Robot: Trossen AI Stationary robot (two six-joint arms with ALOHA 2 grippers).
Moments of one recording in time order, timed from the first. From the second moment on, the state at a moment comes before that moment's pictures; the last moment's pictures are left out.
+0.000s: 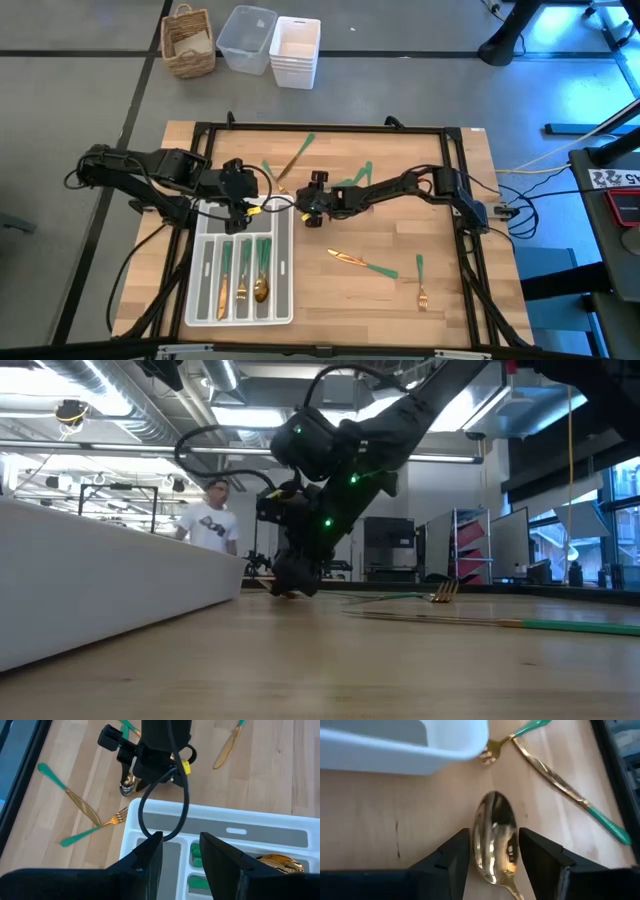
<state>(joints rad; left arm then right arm) -0.18 1.16 1.32 -1.17 -0.25 -0.29 -0.03 2.21 1.41 -0.05 0.45 -0.25</state>
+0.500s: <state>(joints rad) -0.18 1.16 1.32 -1.17 -0.25 -0.29 -0.03 2.26 1.42 0.00 0.46 -0.25</state>
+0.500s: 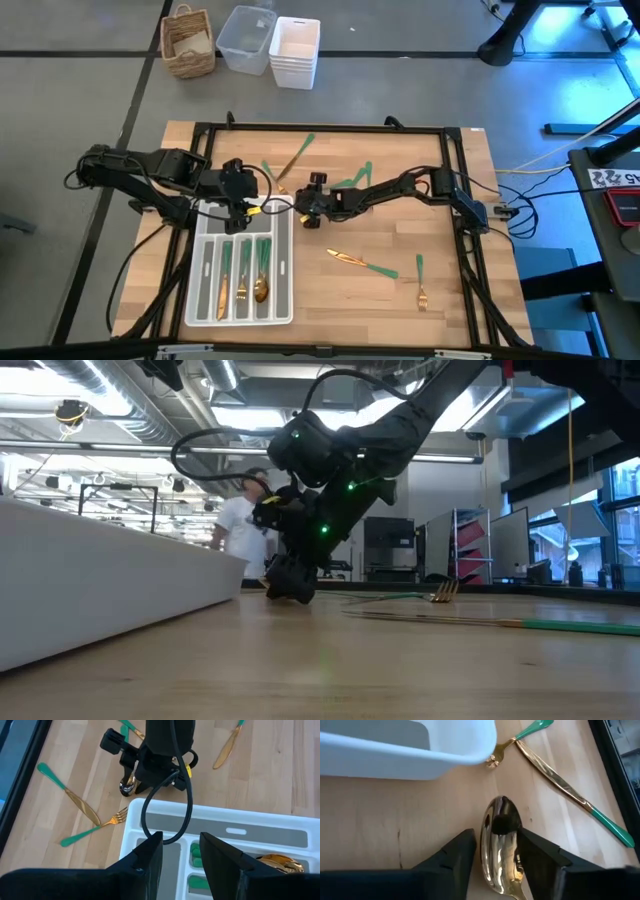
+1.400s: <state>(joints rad) -0.18 1.12 1.32 -1.17 -0.25 -0.31 -0.03 2.15 1.41 -0.10 0.45 -0.27</state>
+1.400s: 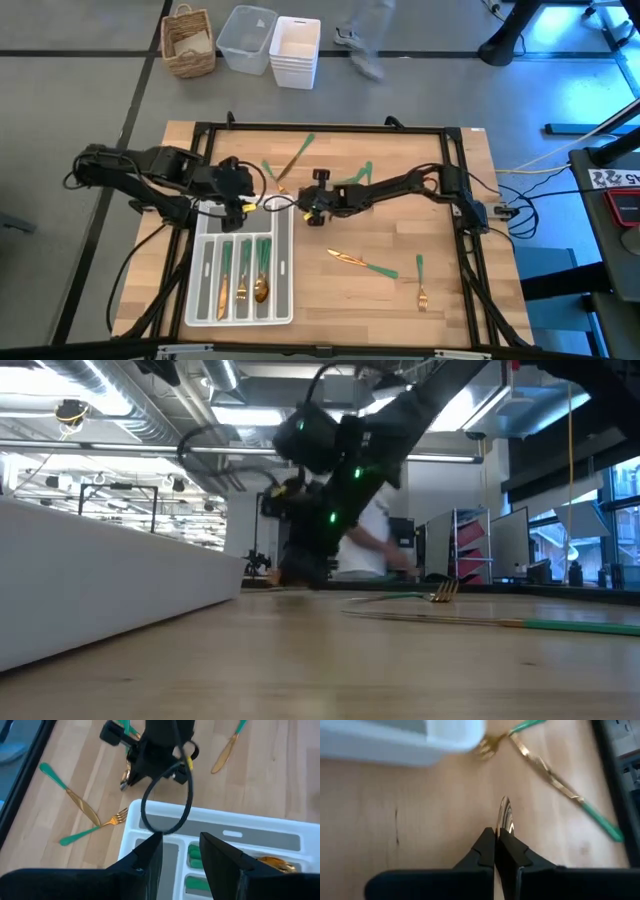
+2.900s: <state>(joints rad) -0.27 1.15 1.32 -1.10 -0.37 -0.95 0.42 2.26 1.66 0.24 -0.15 -0.98</state>
